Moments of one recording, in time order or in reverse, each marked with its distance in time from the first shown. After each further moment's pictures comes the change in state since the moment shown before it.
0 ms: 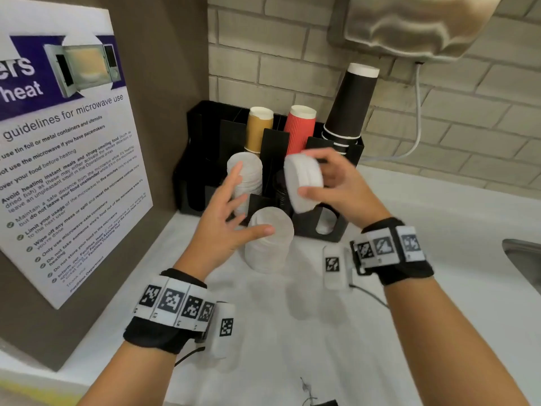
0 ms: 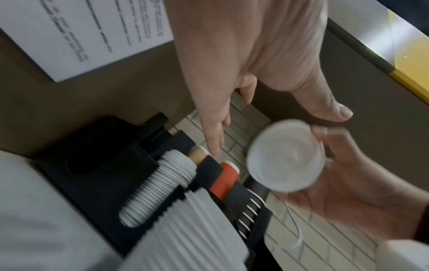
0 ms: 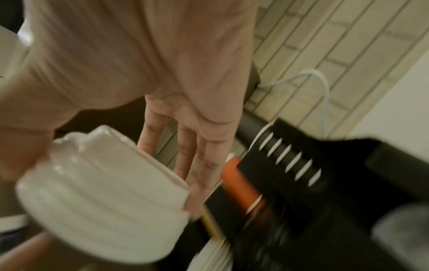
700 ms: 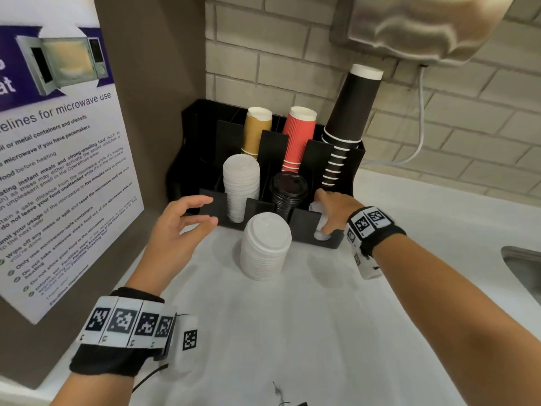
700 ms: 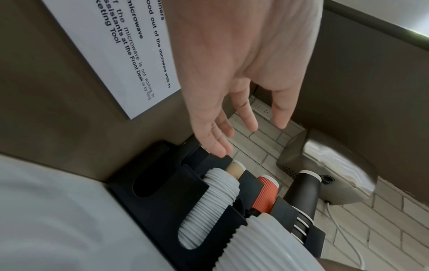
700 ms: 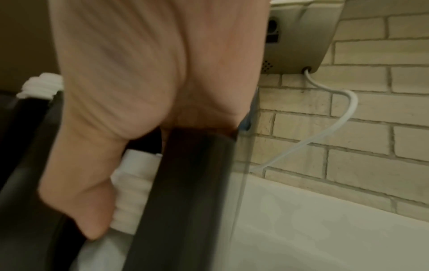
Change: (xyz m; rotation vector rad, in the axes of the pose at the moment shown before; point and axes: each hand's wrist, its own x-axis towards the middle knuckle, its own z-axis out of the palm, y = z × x) left_hand -0.005 -0.016 -0.046 0.292 0.235 -0.066; right_hand 0.057 0.099 -0.034 -1.176 -0.437 0.363
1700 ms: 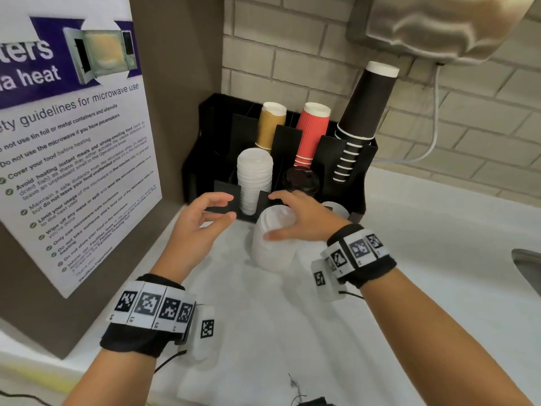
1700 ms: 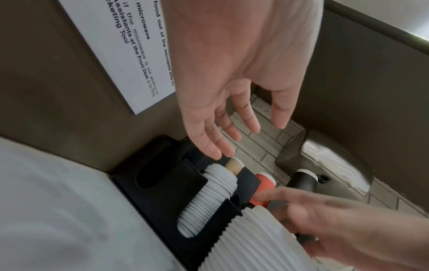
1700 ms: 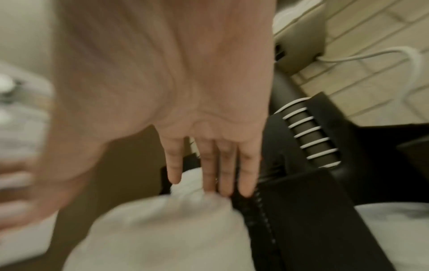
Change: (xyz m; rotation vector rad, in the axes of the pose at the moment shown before) left_hand -0.007 -0.003 0.002 -0.054 -0.025 -0.022; right_hand -0.046 -0.100 0.002 0.408 0.080 -0.256
